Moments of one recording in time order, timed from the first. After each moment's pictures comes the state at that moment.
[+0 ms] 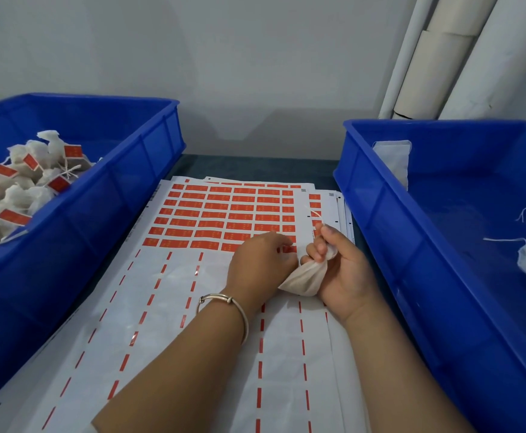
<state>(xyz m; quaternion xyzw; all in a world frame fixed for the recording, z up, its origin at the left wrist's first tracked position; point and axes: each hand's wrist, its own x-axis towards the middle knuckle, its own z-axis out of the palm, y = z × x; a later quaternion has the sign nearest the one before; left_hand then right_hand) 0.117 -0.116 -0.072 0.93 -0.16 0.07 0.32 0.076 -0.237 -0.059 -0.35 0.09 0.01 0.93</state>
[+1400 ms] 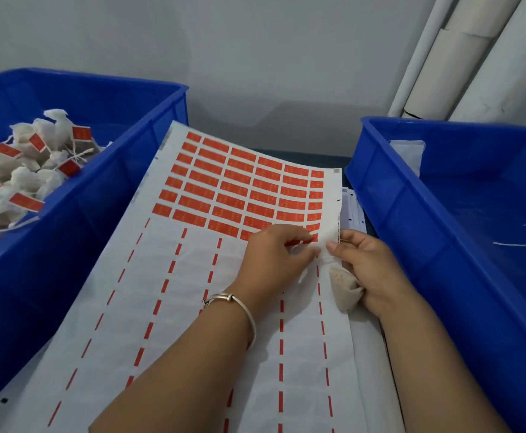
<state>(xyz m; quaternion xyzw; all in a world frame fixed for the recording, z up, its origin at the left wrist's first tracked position) 0.107 -0.104 -0.070 0.85 -0.16 0.05 0.50 0.072 -0.251 -0.054 -0.68 0.15 -0.01 0.72</state>
